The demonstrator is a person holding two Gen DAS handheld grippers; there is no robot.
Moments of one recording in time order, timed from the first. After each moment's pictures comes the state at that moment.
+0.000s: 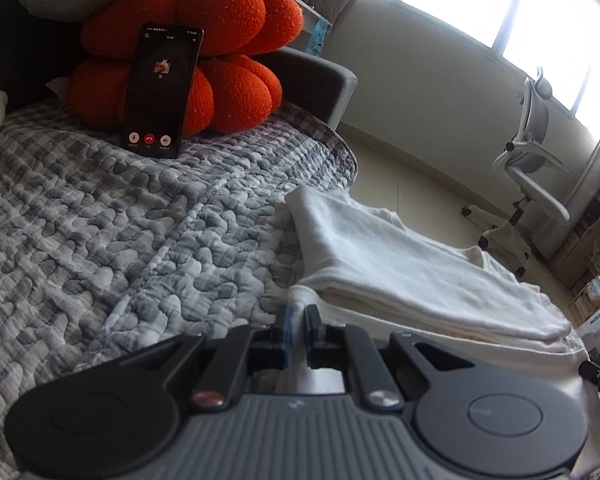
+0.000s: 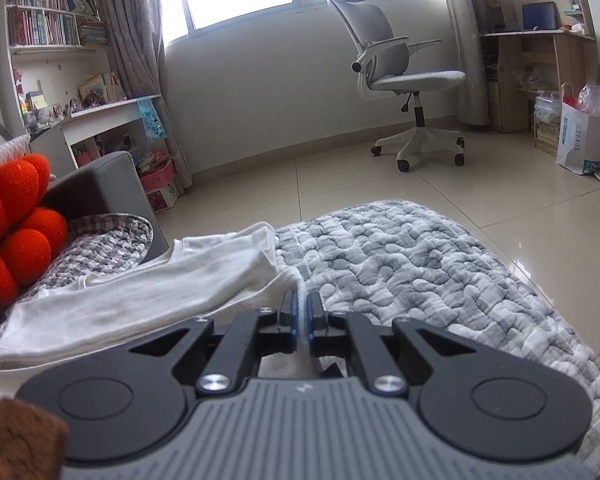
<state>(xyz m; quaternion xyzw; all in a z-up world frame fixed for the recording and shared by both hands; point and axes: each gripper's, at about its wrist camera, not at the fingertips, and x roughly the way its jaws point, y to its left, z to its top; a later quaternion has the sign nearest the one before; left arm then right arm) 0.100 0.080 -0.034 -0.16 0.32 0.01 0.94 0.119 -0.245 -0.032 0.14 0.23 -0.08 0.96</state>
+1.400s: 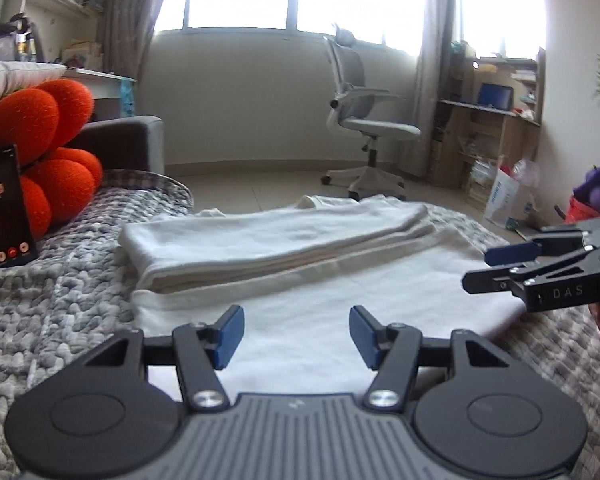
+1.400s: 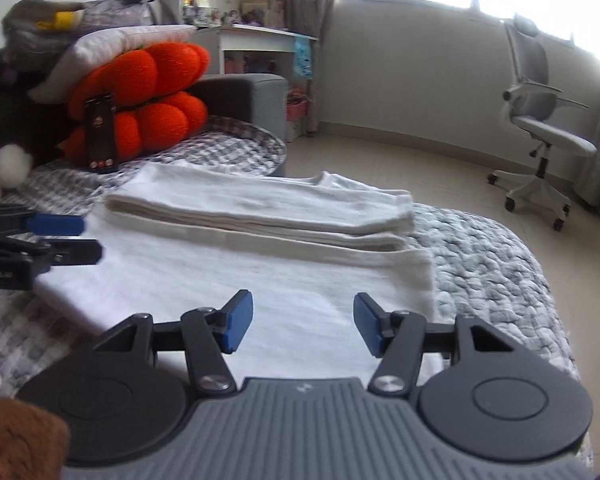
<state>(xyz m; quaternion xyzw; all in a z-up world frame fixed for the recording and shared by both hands) 0.030 0.015 -0.033 0.05 0.24 -0.23 0.94 0.055 -0.180 -0.014 -0.05 0.27 0.14 0.95</state>
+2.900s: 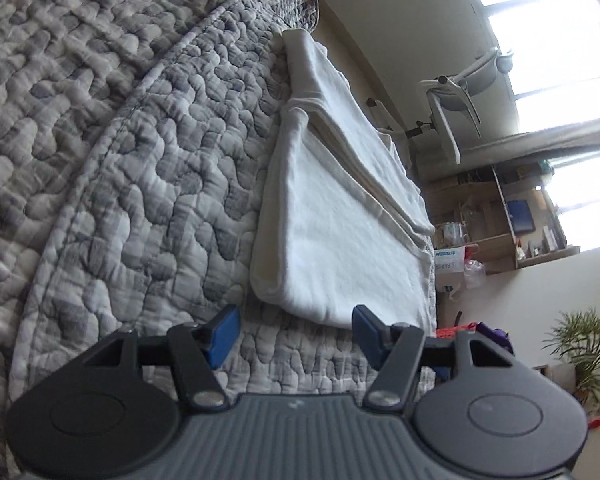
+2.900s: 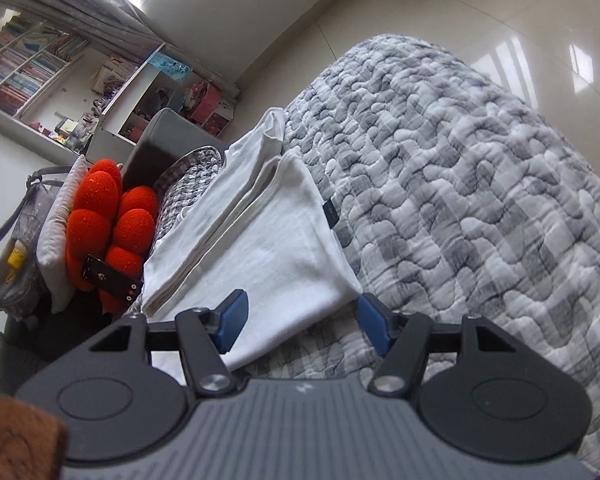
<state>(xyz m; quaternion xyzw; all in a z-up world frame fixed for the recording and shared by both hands) 0.040 0.157 -0.061 -0.40 0.50 -0.20 0.74 0.032 -0.320 -0.020 0.41 0.39 0.07 0.82</state>
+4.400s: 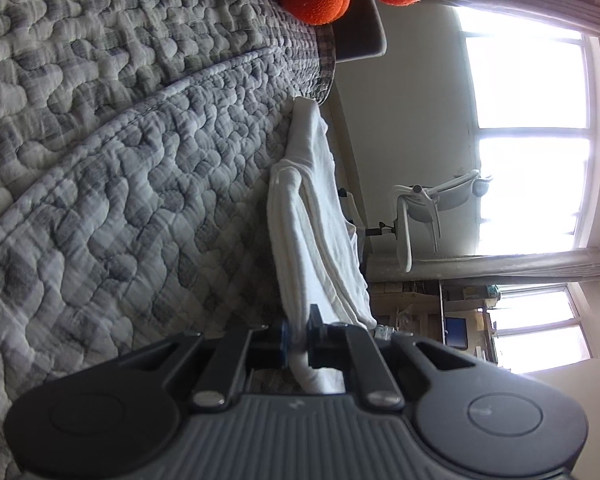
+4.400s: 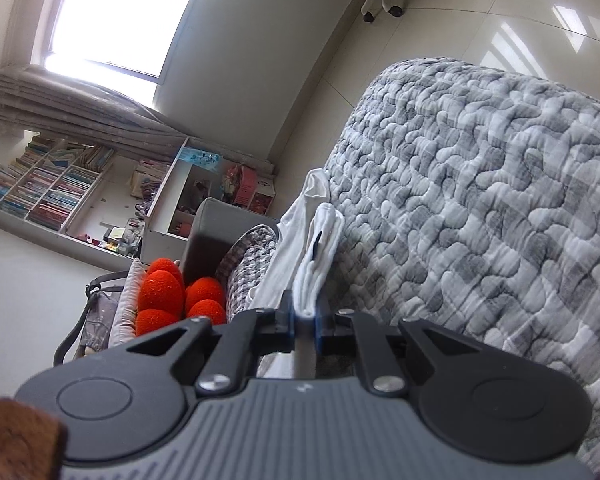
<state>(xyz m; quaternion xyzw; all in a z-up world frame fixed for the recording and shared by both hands) 0.022 0.155 -0.057 -0.56 0.38 -0.15 0.72 0.017 -0.331 -0.012 0.54 0.26 0.06 0.80</state>
